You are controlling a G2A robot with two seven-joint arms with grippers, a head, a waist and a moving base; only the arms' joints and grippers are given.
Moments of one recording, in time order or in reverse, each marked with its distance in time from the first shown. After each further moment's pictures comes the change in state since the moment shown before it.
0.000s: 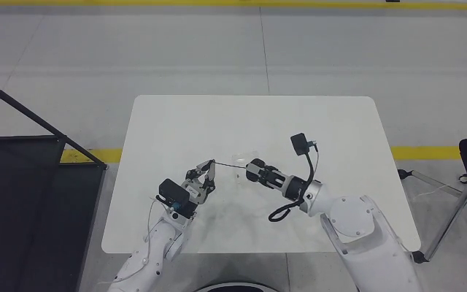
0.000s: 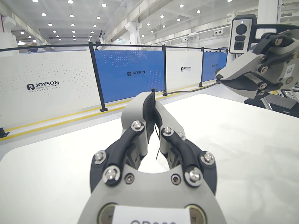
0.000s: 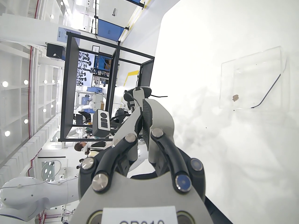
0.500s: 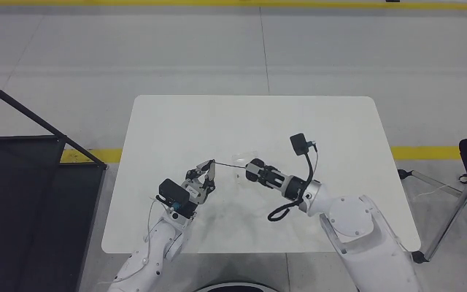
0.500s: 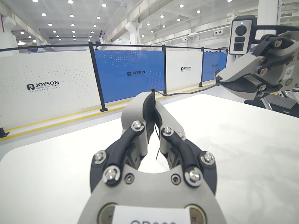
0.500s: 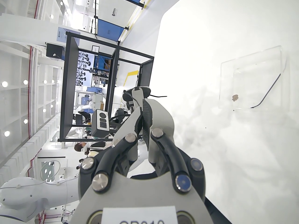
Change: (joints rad) left arm 0.000 0.000 0.000 0.000 0.000 0.000 0.000; right arm 0.006 -0.003 -0.005 0.012 0.006 -0.004 -0.005
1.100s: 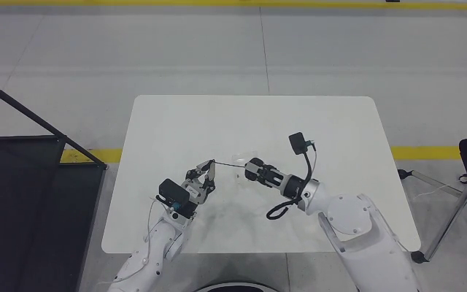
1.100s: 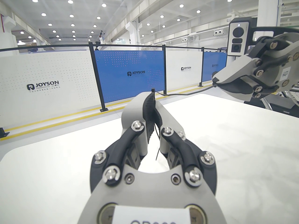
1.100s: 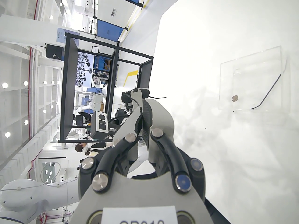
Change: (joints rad) left arm 0.000 0.000 0.000 0.000 0.000 0.000 0.000; right arm 0.013 -0.004 -0.012 0.013 0.002 0.007 -0.006
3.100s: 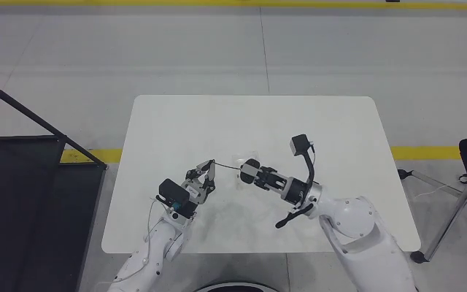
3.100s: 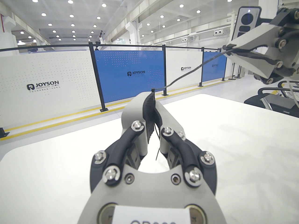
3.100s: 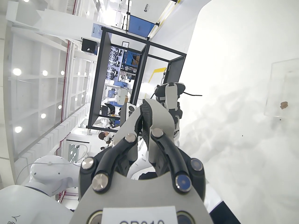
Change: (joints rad) left arm 0.000 0.000 0.000 0.000 0.000 0.000 0.000; right arm -0.030 -0.009 0.025 0.015 0.158 -0.188 0.038
